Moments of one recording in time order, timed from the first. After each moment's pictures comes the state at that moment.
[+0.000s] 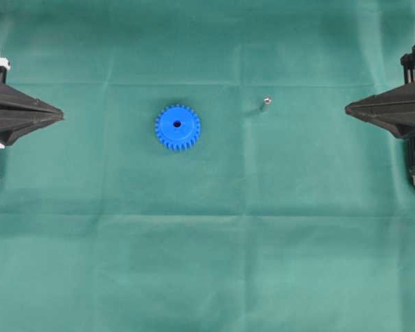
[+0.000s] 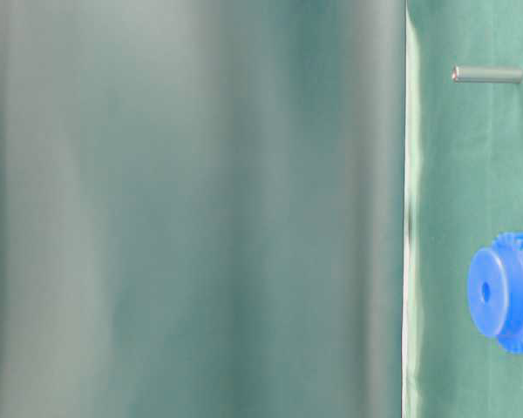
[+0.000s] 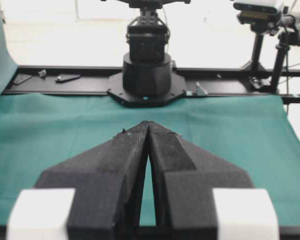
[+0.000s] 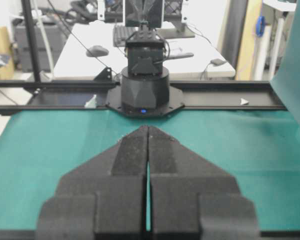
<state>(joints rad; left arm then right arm) 0.00 -0.97 1.18 0.00 -0.29 0.00 0.00 -0.96 1.17 0.00 -0.29 -0.01</state>
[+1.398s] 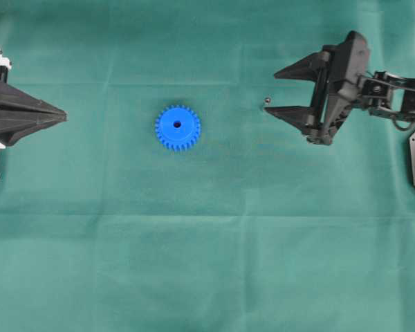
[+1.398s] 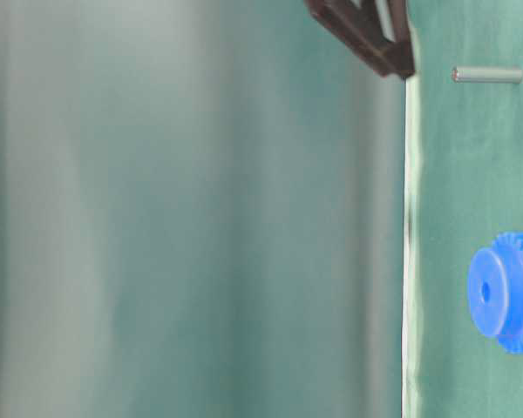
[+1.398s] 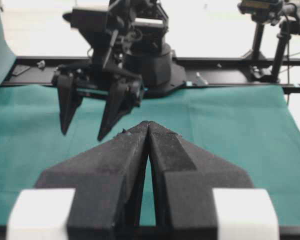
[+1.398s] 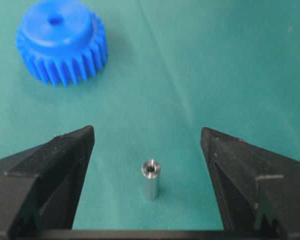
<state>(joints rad) 0.00 -0.96 1.15 0.01 -0.23 -0.01 -0.27 -0.13 1.12 0.01 -0.52 -0.01</state>
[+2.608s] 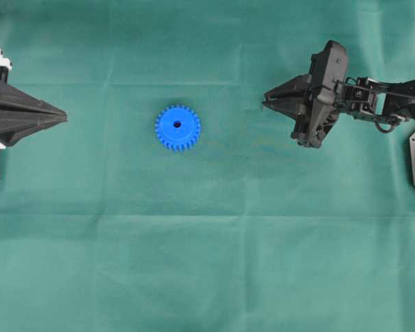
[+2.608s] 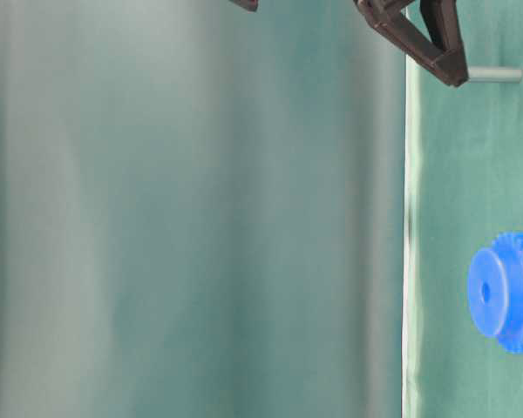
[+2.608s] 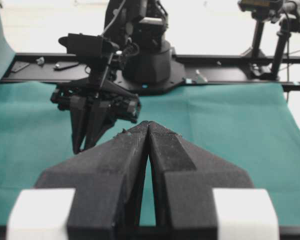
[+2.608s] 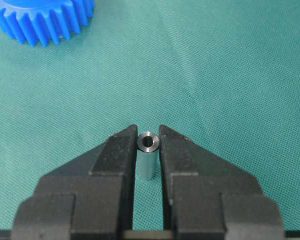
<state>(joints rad) 0.00 -0.96 1.15 0.01 -0.22 -0.01 -0.28 0.00 1.10 0.01 -0.58 -0.01</state>
